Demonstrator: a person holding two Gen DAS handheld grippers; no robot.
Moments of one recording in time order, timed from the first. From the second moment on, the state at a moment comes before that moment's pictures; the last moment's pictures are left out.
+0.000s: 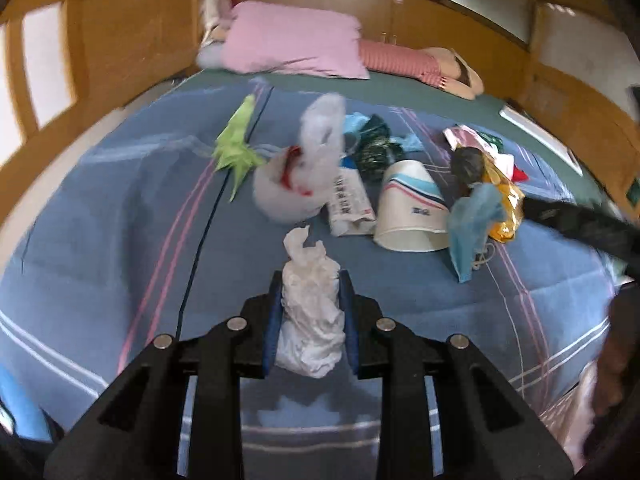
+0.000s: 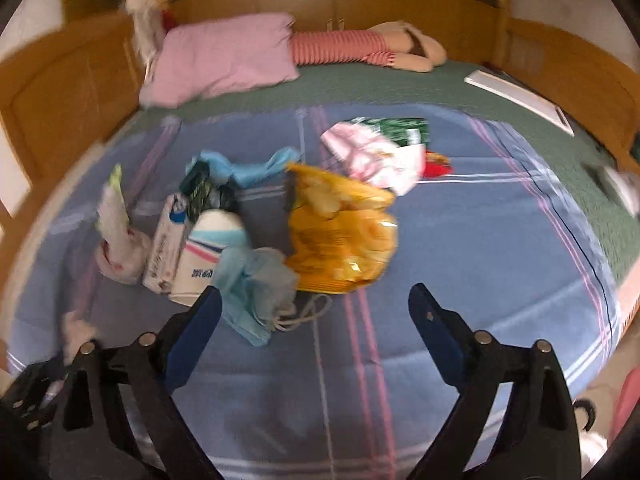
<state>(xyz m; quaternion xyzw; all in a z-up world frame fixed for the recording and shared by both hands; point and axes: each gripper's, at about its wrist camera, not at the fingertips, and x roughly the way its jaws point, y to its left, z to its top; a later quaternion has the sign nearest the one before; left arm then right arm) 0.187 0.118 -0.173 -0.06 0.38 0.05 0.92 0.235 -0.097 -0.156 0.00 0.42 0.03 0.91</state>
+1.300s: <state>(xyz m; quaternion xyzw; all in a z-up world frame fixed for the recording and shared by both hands) 0.090 0.059 -0.078 -0.02 0.27 -0.01 0.96 0.132 -0.138 -0.104 0.01 0.40 0.07 0.91</state>
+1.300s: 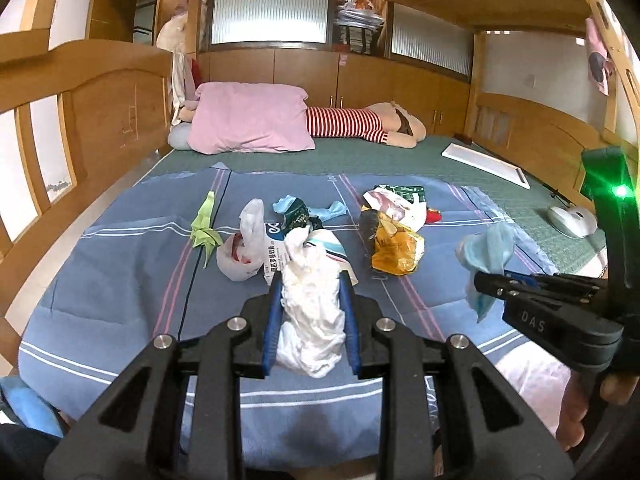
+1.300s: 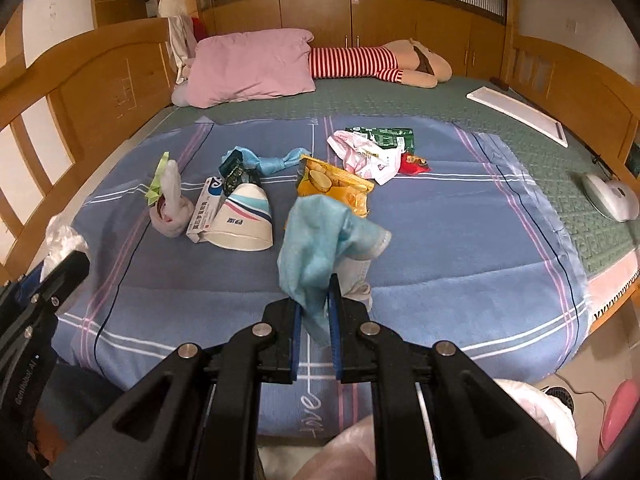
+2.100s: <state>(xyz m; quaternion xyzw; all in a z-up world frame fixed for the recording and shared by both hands) 0.070 0.055 -0.068 -0.01 0.26 -0.01 0.97 0.105 -0.156 -0.089 0.04 0.39 0.07 0.92</state>
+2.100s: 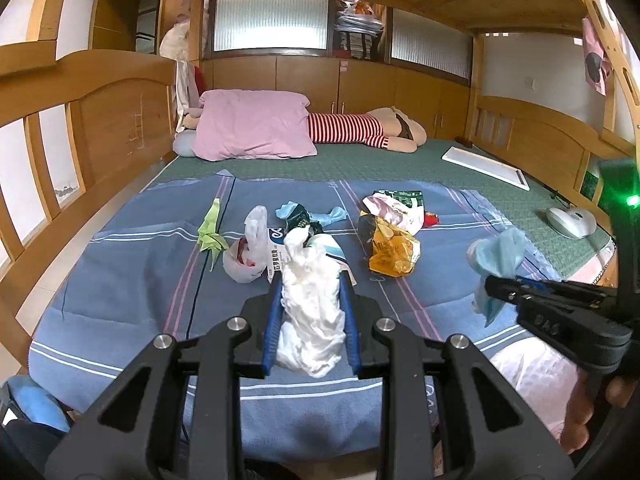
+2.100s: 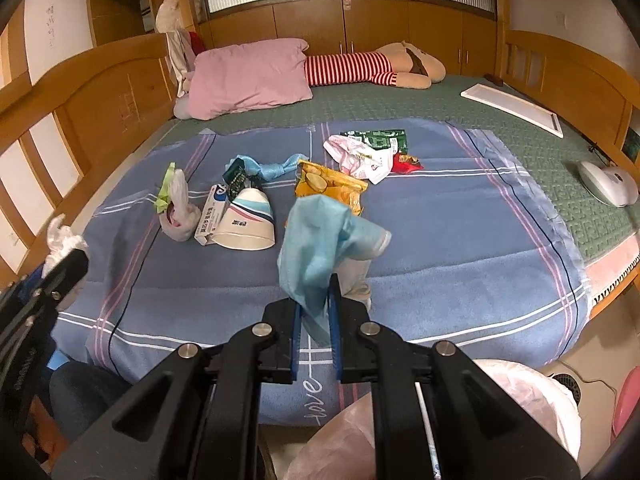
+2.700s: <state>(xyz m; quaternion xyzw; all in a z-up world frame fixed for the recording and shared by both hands) 0.052 -0.024 -0.081 0.02 0.30 -0.13 0.95 0.006 -0.261 -0.140 0.03 0.53 0.02 0.85</state>
